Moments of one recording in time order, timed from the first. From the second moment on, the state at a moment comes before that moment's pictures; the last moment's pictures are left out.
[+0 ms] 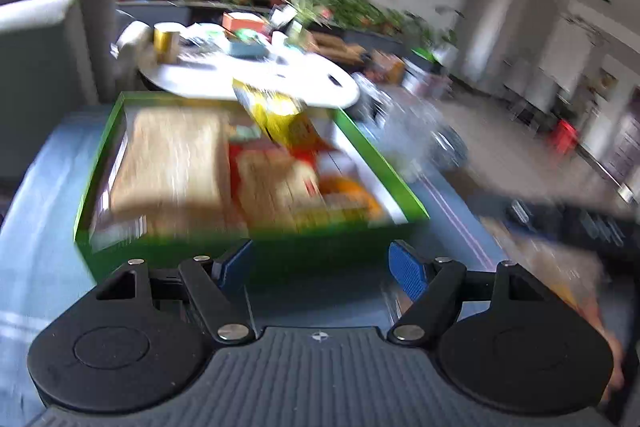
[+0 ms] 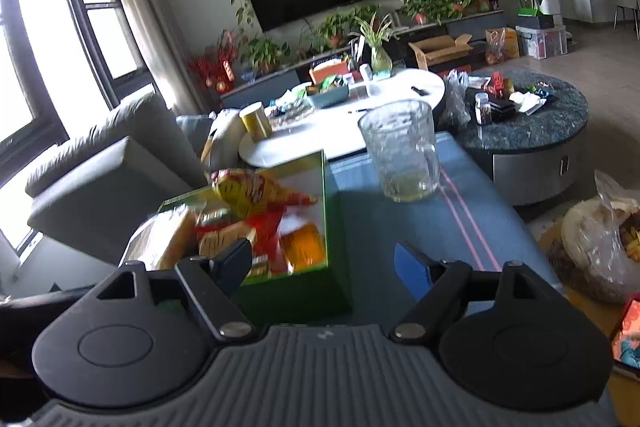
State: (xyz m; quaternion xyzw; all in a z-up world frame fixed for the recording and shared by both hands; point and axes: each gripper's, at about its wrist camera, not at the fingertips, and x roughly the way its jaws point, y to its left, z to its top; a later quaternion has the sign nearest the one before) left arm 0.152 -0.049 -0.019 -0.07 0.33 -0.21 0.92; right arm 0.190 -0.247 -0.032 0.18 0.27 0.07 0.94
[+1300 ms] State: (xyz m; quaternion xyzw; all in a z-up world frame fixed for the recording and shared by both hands) left arm 0.094 -0.030 -0.042 -0.03 0.32 -0.21 0.92; right arm 0.195 -0.220 -0.091 0.11 0.41 0.07 0.90
